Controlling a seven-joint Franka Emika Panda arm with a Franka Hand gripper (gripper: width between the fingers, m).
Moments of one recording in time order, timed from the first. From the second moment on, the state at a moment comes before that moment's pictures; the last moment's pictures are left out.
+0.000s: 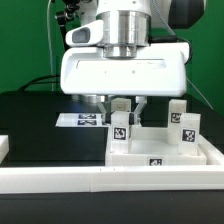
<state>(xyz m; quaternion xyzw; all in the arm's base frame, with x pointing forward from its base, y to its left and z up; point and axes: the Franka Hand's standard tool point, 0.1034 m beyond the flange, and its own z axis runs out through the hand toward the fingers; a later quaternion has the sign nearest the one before) 0.590 -0.004 0.077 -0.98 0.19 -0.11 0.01</state>
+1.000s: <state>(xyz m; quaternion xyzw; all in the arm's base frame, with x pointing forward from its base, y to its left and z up) 0.587 -0.025 0.080 -0.92 0.38 -0.11 0.01</state>
